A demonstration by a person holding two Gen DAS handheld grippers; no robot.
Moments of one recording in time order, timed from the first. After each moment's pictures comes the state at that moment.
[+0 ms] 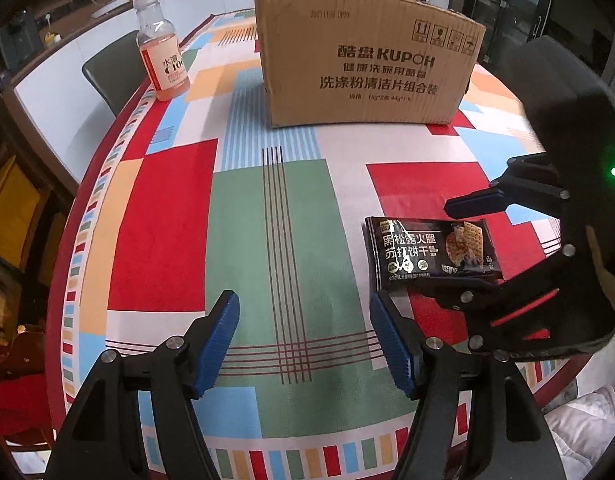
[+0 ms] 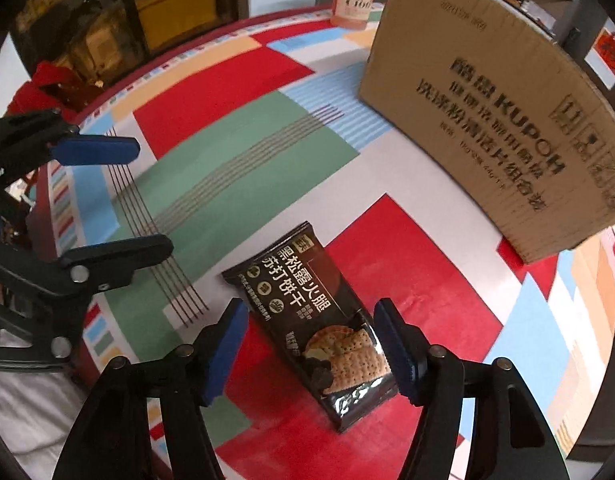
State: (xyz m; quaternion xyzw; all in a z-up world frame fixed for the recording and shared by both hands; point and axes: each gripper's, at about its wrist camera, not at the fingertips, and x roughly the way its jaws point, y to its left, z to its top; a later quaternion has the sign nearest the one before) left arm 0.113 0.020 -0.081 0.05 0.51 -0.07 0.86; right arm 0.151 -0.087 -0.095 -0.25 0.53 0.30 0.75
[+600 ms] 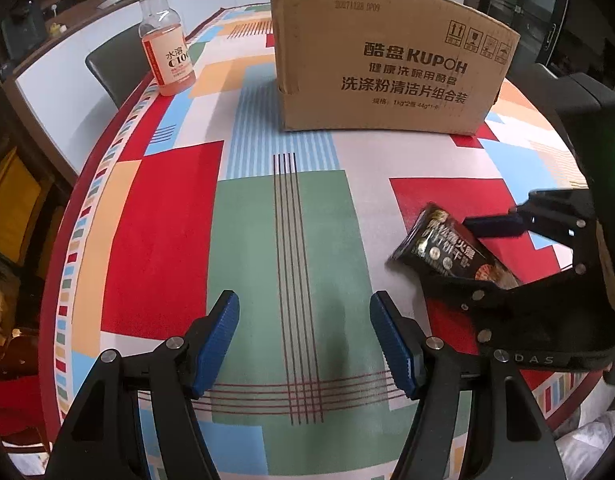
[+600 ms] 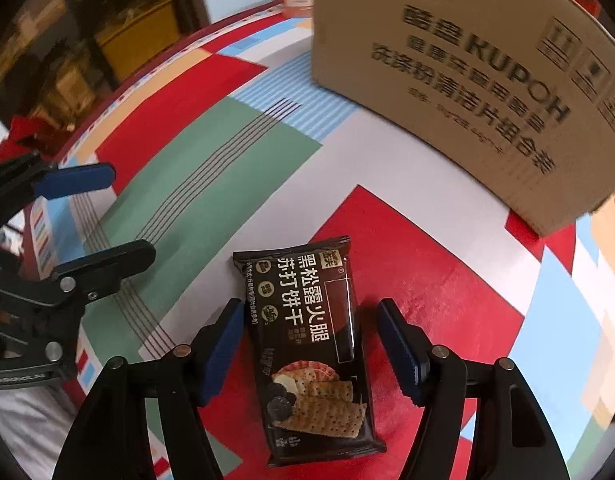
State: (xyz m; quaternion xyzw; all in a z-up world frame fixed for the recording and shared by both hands) left arm 0.143 0.025 -0.094 0.04 0.52 -0.06 0.85; right arm 0.179 -0.101 -0.111 -0.16 0.55 0.26 0.78
